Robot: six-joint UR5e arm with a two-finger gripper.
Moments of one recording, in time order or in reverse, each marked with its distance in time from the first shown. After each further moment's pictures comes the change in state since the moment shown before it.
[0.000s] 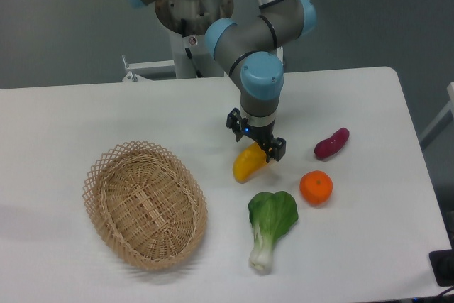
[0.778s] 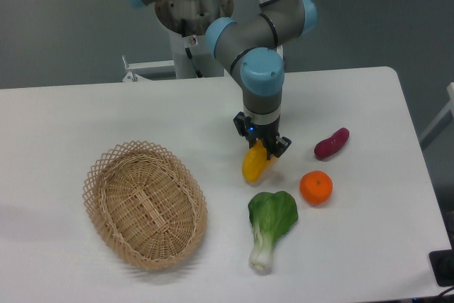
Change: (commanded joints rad) arm 0.020 0.041 0.038 -0.009 0.019 0.003
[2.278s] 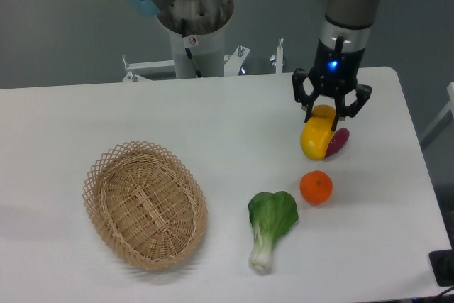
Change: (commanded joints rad) arm 0.232 0.130 0.334 -0.354 -0.345 -0.069
